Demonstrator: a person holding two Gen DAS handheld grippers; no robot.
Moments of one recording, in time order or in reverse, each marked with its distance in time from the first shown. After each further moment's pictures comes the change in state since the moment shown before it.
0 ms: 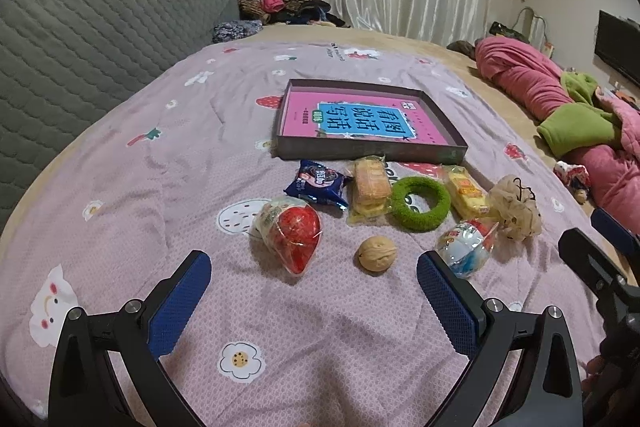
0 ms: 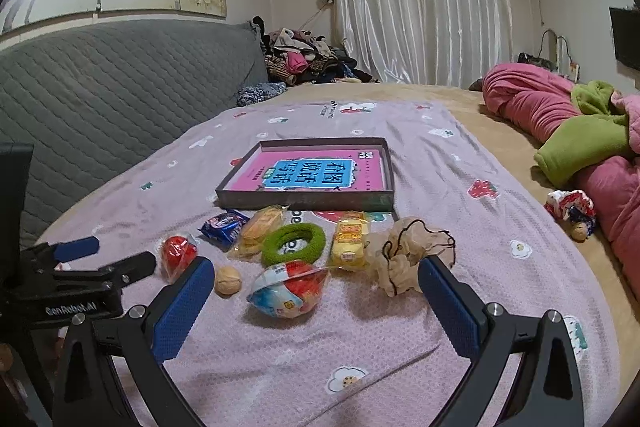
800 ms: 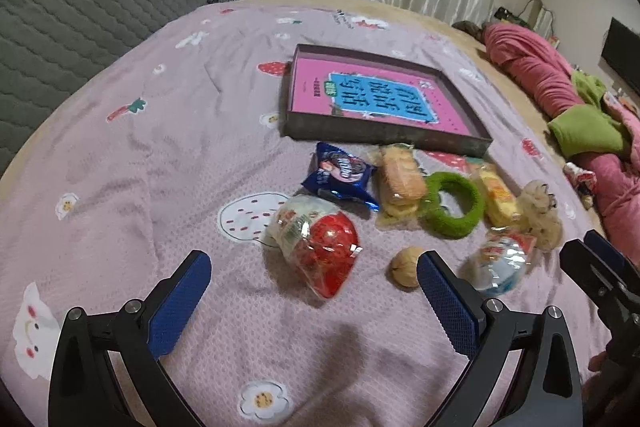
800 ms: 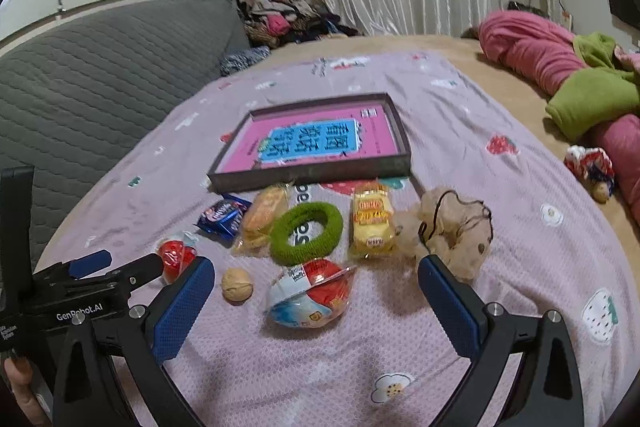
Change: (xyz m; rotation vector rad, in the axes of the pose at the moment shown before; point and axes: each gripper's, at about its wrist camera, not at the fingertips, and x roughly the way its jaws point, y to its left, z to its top) left arm 0.061 0.035 0.023 -0.047 0.138 -0.039; right arm 0.053 0.012 0.013 0.116 0.175 -0.023
